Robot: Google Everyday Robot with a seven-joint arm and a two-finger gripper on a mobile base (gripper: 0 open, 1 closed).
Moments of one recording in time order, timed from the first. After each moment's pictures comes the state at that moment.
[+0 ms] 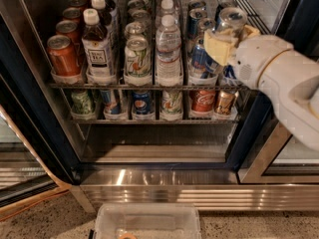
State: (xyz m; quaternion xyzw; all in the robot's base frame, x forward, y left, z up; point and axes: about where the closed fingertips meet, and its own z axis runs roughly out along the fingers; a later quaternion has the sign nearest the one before) arm 0.569 -0.129 1.017 -0.22 0.65 0.13 0.71
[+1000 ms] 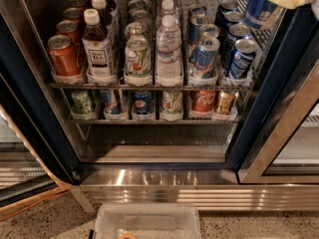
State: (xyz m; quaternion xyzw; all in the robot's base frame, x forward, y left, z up) arm 0.474 -0.145 1.156 -0.30 0.62 0.13 0.71
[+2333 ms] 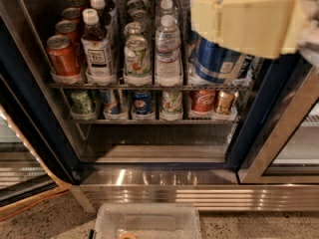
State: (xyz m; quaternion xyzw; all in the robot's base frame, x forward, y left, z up) arm 0.357 -0.049 1.146 -0.41 0.62 0.27 0.61
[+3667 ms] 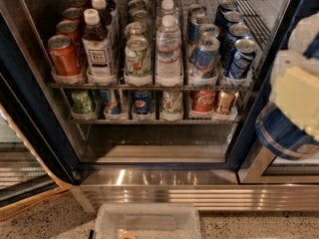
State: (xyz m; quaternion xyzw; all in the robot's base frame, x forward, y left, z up) arm 0.266 -0.096 1.138 -0.35 0.65 0.21 0.64
